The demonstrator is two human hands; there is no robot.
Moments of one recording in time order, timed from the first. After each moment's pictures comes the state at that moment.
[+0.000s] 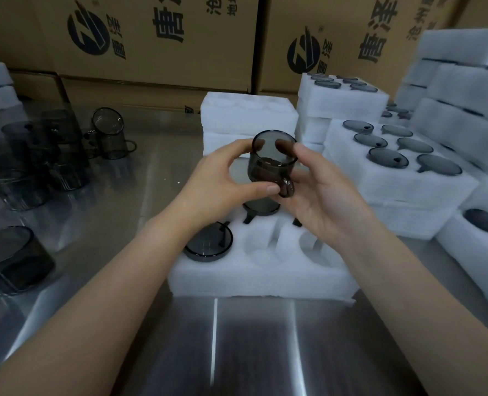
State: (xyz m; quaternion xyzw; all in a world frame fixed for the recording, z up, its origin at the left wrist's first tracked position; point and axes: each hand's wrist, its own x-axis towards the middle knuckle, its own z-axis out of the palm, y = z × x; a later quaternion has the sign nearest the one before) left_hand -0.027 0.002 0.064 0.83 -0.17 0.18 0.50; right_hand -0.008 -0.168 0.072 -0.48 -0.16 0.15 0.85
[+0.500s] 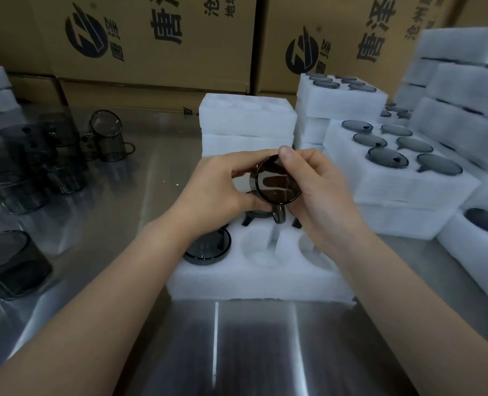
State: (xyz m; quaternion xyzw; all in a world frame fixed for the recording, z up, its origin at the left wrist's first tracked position) left_hand -0.036 -0.002 0.067 0.83 -0.22 0.20 0.47; right_hand -0.019 -0.158 0.069 -0.60 -0.12 0.00 0.79
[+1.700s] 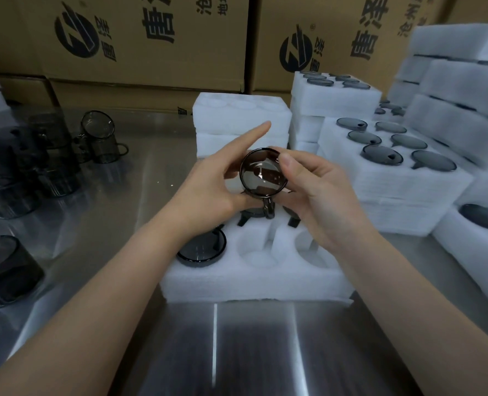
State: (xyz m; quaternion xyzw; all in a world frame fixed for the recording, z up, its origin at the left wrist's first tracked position) left_hand -0.030 0.003 0.061 0.81 -0.24 0.17 0.50; right_hand -0.018 -0.169 0.069 -0.59 -0.18 0.03 0.79
